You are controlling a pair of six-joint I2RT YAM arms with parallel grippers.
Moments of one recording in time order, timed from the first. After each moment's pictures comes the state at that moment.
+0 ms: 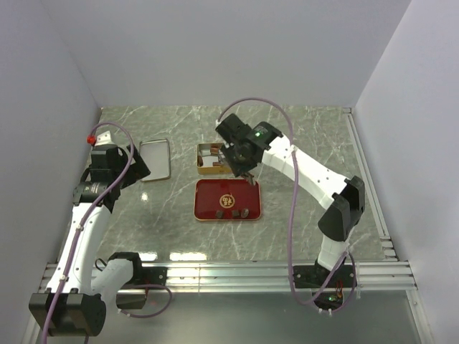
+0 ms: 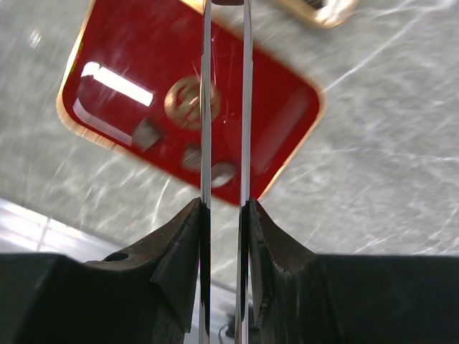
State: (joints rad) left arm -0.01 0.92 0.92 -0.65 -0.13 -0.46; right arm 0.84 1.78 1.81 -1.17 0.19 0.25
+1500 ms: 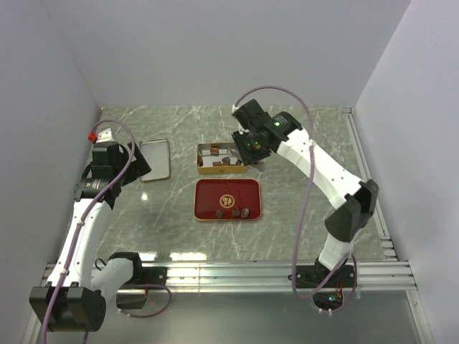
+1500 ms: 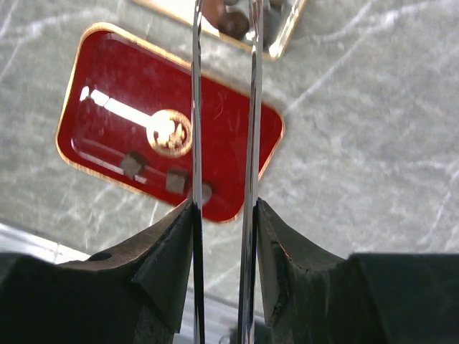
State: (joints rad) left arm -0.01 0.96 0.93 -0.63 -0.12 -0.46; right arm 0.70 1.77 1.88 -1.16 0.14 0.23
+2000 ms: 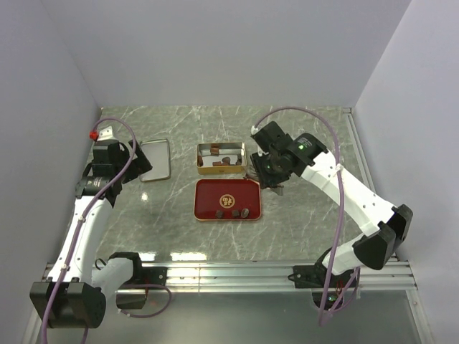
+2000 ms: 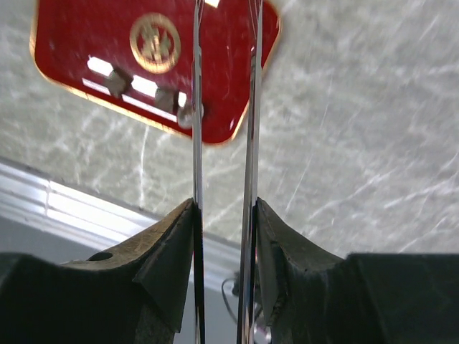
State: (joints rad) left arm -0.01 0.98 0.93 -0.59 -0.10 -0.47; right arm 0.72 1.46 1.56 -1.21 0.11 0.31
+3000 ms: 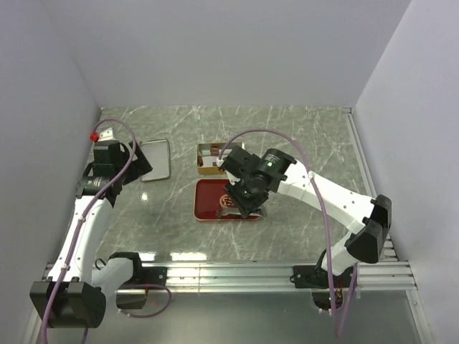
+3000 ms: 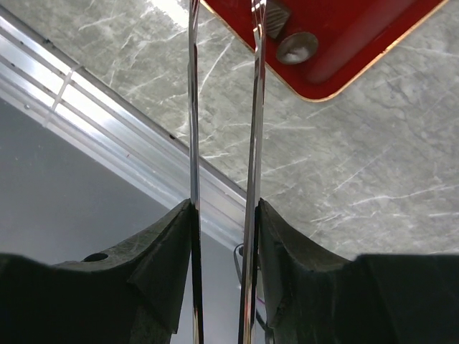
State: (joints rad) left arm -0.01 0.99 0.93 -0.61 -0.10 -0.48; right arm 0.98 1.54 1.55 -1.27 0.00 0.27
